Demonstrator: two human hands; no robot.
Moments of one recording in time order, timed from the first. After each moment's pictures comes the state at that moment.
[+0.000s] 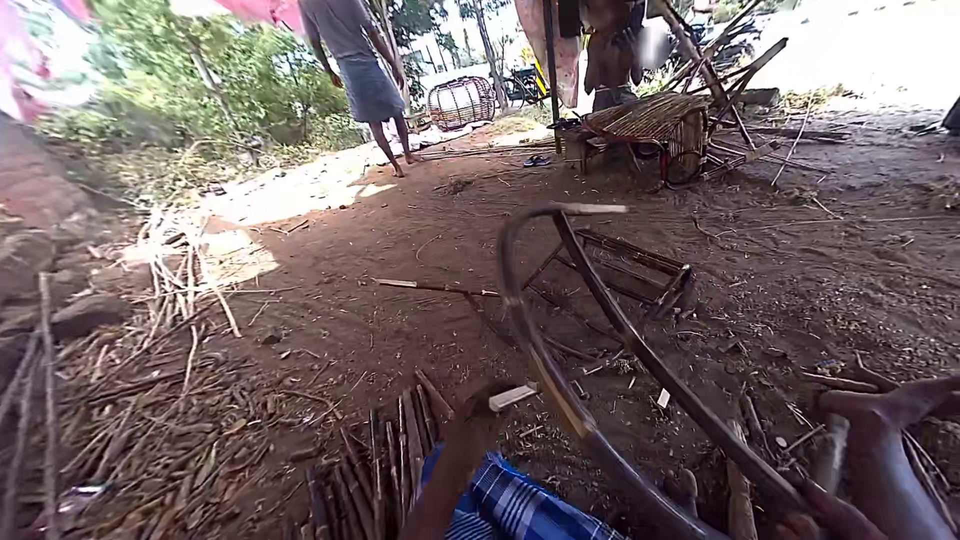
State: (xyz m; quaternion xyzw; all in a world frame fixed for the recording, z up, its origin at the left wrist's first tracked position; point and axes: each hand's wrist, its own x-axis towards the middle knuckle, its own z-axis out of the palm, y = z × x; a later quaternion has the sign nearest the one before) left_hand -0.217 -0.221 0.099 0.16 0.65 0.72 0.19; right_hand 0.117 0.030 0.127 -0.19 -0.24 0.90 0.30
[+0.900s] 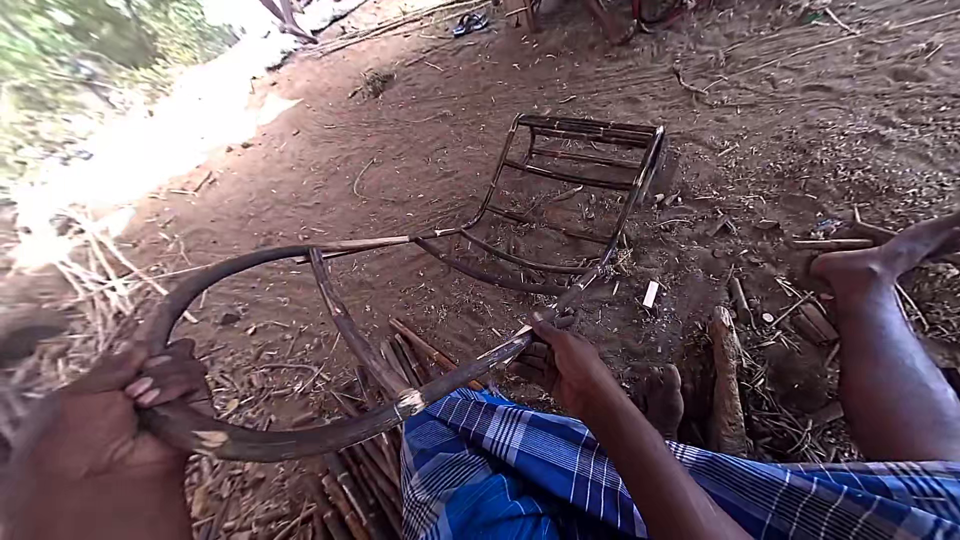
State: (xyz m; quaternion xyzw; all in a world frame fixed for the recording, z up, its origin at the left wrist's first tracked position) left_hand -0.286 -0.345 0.271 0.02 0.60 0.80 0.01; right_hand -0.093 -0.049 0.112 -0.29 -0.23 0.93 0.03
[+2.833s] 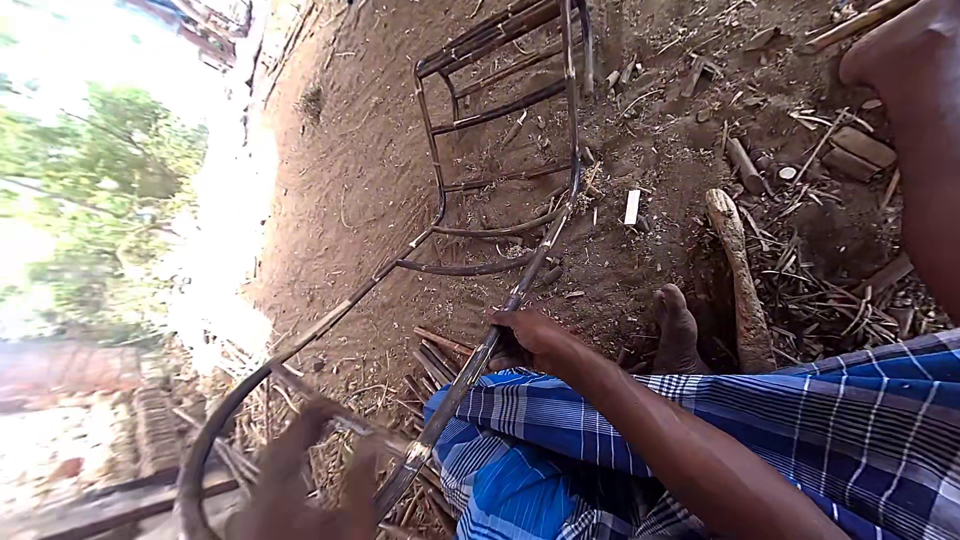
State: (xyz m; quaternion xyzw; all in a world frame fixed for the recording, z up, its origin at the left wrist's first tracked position) left_hand -0.093 -0.230 0.279 0.32 0.95 -0.02 0.01; right_hand -0.105 -0.036 0.047 -0.22 -0.18 0.95 -0.10
